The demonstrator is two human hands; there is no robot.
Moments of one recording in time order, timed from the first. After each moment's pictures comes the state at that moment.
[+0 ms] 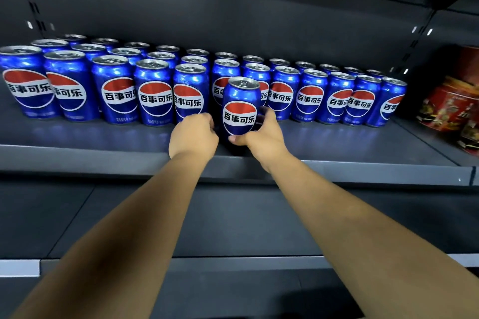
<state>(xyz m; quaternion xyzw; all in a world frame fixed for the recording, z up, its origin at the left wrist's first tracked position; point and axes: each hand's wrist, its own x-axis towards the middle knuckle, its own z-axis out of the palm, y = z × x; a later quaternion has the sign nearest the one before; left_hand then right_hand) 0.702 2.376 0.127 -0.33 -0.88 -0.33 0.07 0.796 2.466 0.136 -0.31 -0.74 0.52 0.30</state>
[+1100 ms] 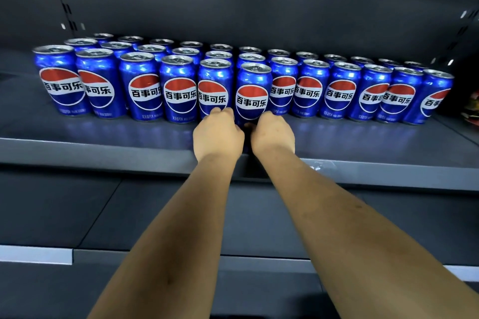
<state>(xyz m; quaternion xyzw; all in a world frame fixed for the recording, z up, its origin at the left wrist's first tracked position) 0.710 2.374 0.128 -0.30 -0.90 -0.29 0.12 0.755 2.453 0.132 -0.40 -0.88 0.15 0.18</state>
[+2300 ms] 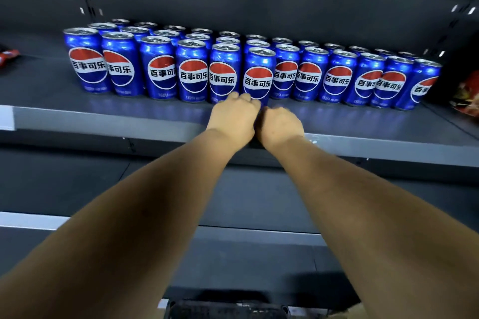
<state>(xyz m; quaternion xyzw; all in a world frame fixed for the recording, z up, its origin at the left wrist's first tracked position) 0.738 2.342 0.143 -0.49 -0.85 -0.09 0.17 0.798 2.418 0.138 -0.31 -0.94 0.00 0.13</state>
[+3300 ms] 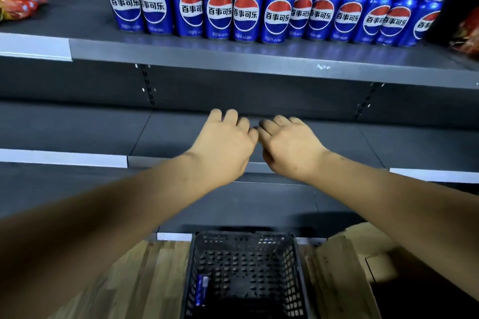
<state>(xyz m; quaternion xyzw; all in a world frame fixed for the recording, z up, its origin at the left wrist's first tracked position) 0.837 2.155 0.085 -0.58 -0.78 0.16 0.19 0.916 2.291 0.055 -0.01 -0.97 -0.18 0.18</state>
